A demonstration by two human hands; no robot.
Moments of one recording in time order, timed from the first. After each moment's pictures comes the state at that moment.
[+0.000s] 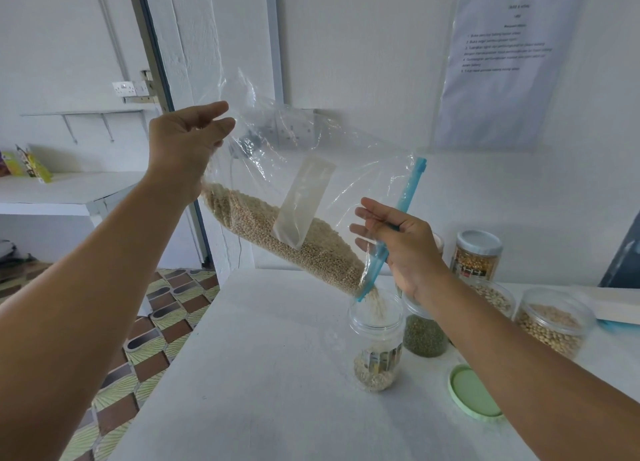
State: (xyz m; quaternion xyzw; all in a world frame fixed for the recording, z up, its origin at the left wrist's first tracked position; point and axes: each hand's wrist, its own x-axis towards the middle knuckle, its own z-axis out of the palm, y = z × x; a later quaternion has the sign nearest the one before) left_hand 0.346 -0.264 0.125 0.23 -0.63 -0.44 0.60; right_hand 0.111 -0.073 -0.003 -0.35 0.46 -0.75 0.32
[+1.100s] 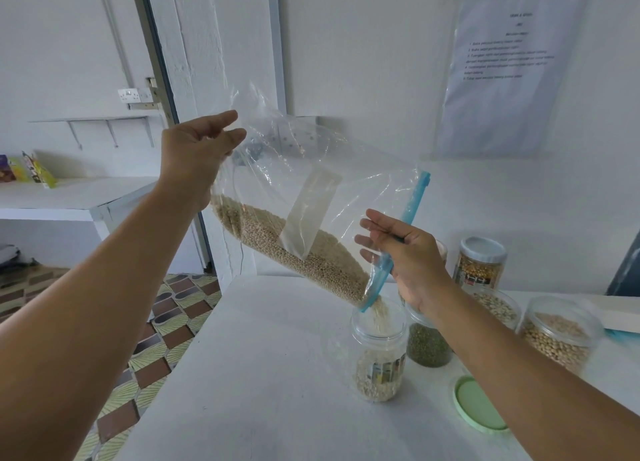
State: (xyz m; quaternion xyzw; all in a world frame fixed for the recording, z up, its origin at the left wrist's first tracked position) left_hand 0.336 -0.267 0.124 0.24 -0.64 -0.42 0.59; right_hand 0.106 -0.075 -0.010 -0.34 0.45 -0.75 0.33
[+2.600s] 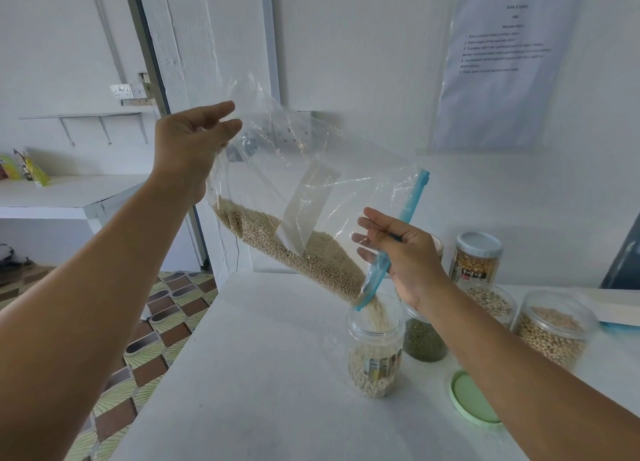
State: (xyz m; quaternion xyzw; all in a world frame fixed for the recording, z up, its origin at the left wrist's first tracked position) left_hand 0.332 -0.264 0.128 0.23 -0.66 -0.41 0.59; right_hand 0.106 -0.072 -0.015 -0.32 0.45 -0.76 0.34
